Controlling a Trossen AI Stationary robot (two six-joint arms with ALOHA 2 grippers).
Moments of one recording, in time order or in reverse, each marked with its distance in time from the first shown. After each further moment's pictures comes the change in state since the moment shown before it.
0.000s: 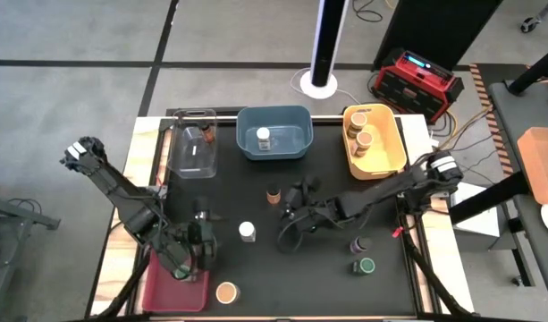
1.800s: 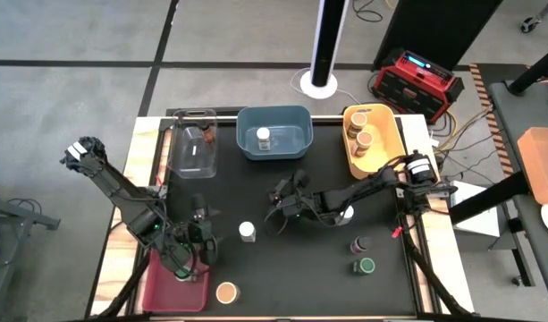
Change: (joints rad) left arm 0.001 0.001 -0.056 0.009 -0.128 0.062; right arm -0.115 0.177 -0.026 0.303 -0.045 0.052
